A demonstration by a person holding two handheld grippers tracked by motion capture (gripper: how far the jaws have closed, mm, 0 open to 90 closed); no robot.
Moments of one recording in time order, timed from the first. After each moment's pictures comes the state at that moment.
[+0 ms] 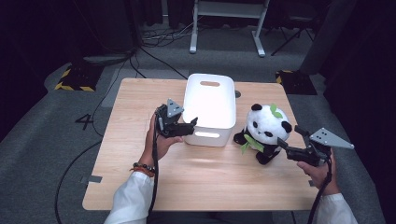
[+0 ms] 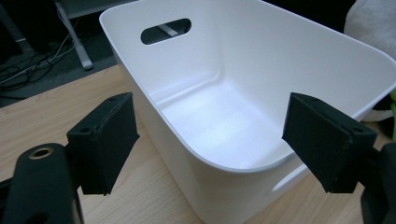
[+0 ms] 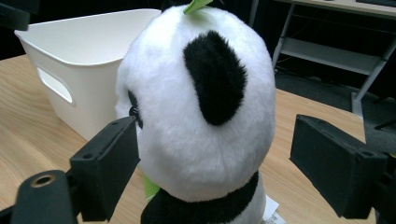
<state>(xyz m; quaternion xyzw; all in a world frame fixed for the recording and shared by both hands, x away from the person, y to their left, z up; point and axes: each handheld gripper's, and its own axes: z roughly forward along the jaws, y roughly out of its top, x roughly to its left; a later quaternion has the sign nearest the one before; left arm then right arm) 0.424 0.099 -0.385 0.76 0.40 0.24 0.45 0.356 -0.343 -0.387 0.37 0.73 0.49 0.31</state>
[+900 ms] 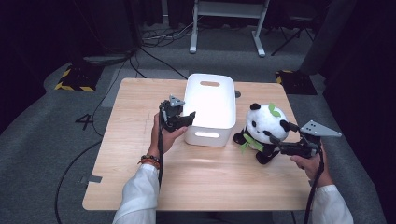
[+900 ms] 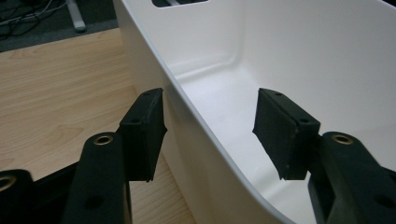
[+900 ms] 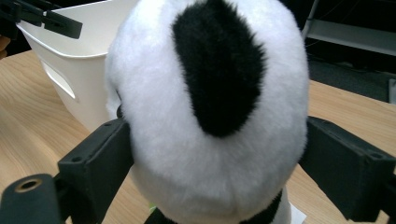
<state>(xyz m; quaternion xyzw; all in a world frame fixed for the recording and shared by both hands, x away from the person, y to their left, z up) 0.463 0.095 -0.408 0.75 0.46 0.18 0.44 0.386 -0.333 -0.396 0.36 0.75 0.49 0.25</state>
